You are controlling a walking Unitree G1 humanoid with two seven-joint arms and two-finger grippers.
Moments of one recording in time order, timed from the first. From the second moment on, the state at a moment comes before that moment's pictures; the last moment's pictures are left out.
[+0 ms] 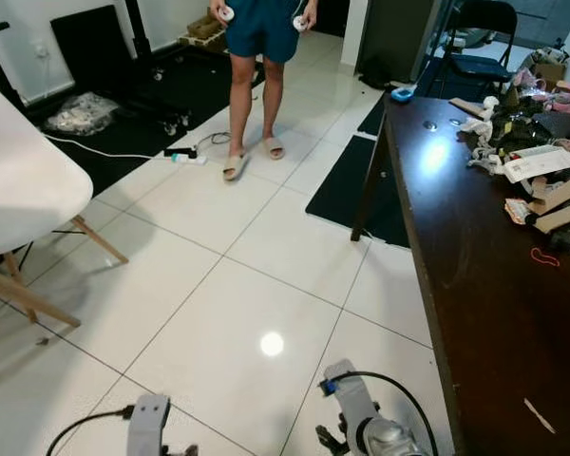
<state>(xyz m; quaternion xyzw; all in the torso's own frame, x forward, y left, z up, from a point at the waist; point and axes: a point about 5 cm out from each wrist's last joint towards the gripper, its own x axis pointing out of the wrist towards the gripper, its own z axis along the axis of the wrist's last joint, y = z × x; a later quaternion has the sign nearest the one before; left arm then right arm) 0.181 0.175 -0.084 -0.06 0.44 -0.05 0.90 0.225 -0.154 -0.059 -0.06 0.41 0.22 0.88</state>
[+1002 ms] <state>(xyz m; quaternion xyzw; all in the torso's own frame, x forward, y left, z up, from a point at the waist) 0.184 0.156 -0.081 -0.11 0.42 -0.10 0.90 0.217 -0.146 -0.065 -0.02 0.42 0.21 0.88</state>
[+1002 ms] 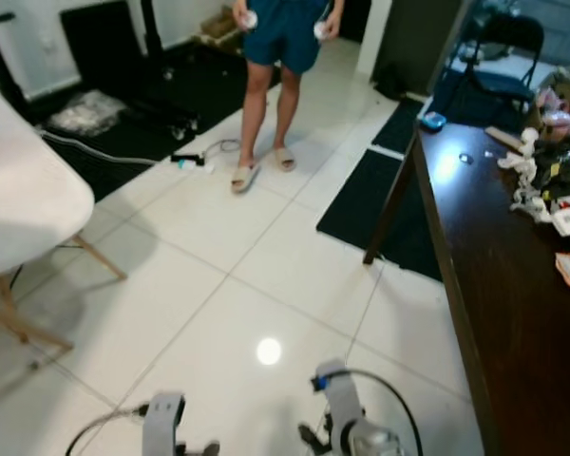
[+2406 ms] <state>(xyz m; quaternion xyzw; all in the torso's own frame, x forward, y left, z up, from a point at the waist) 0.181 0.153 -0.083 -0.12 0.42 -0.09 0.89 0.219 -0.149 -0.064 -0.04 0.43 0.22 0.87</state>
